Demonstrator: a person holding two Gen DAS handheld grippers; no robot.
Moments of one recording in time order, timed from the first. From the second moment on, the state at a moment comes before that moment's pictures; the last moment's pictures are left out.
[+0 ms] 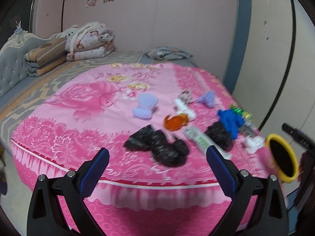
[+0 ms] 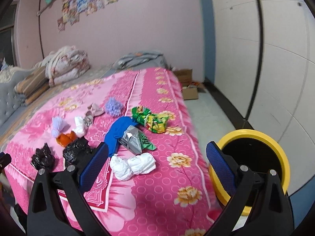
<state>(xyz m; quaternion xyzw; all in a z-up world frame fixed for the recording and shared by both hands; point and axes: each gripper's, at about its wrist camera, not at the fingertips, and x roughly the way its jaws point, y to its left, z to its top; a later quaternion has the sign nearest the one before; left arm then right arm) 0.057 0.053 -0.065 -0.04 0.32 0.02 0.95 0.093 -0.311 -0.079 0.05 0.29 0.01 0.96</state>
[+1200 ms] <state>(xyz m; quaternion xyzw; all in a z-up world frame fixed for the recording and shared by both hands) 0.170 0.056 -0.147 -0.07 0.42 -0.02 0.91 0.172 -0.295 -0.157 0.08 0.41 0.13 0.90</state>
